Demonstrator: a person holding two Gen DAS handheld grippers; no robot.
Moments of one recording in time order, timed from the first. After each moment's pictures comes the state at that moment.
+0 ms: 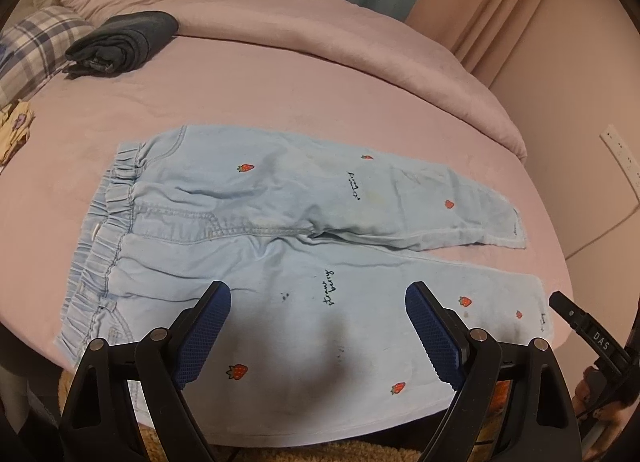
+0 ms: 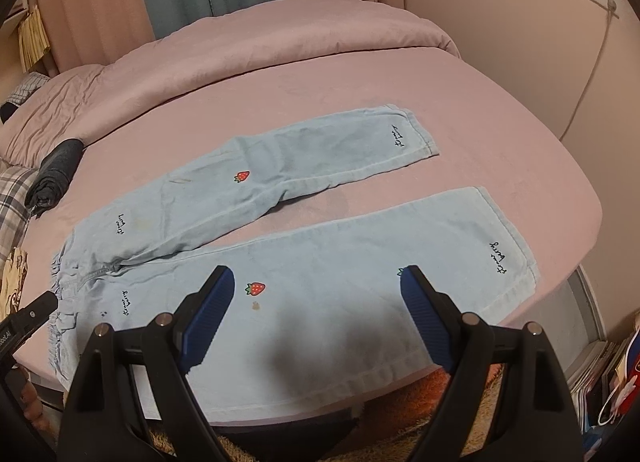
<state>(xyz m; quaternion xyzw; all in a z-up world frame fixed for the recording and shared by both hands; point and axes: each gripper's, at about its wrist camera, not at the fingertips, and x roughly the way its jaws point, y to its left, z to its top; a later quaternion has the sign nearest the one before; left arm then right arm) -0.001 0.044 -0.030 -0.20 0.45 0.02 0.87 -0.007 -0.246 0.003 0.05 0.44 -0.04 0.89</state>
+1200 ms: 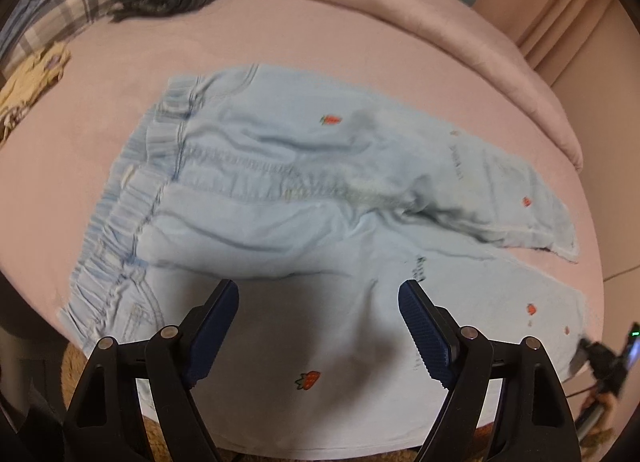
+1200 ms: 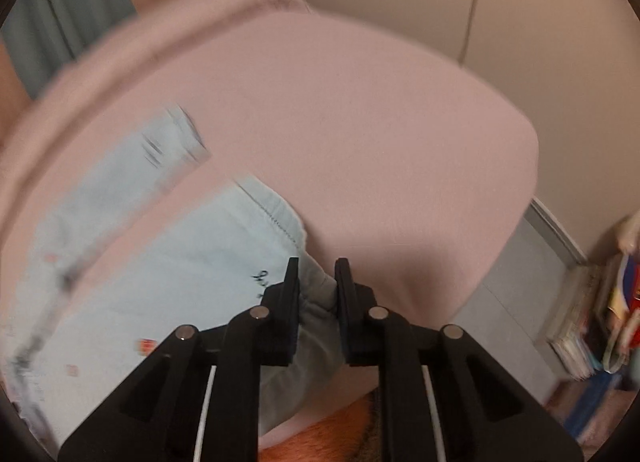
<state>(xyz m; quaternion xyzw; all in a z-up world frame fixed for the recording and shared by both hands) 0.005 0.081 -0.083 -0.22 0.51 0.10 0.82 0.024 -0.439 -0.092 0.11 0.51 -0.24 0.82</state>
